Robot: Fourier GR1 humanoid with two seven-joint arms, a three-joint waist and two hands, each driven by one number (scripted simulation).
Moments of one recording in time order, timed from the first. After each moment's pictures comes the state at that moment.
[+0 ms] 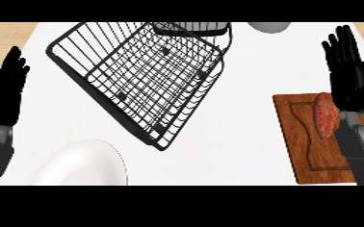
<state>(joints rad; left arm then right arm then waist) -0.23 0.61 -0.07 -1.40 0.25 0.39 0.19 -0.34 -0.45 0.00 -1.34 -0.37 -0.22 -0.13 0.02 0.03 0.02</state>
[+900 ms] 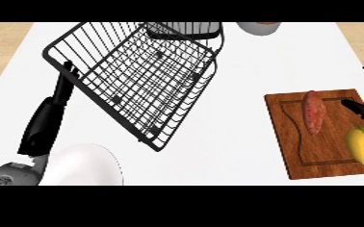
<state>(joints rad) -0.12 0.55 -0.28 -1.60 0.05 0.28 -0.05 -0.13 -0.70 -0.13 -1.40 -0.37 0.01 -0.12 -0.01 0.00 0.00</state>
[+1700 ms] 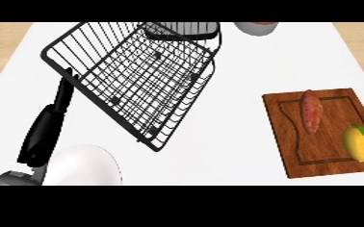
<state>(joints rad) -0.07 0.55 -0.28 -1.63 0.02 0.28 -0.07 0.01 -1.25 -0.01 -1.77 -0.16 0.25 0.58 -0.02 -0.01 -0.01</state>
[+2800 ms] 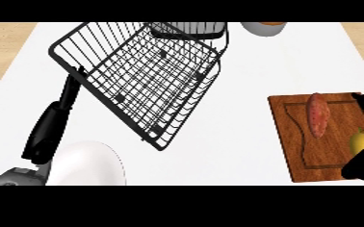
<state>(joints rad) -0.08 0.49 -0.24 -1.63 -0.03 0.19 -0.06 -0.11 -1.00 0.32 -1.84 0.23 0.20 1.05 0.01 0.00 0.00</state>
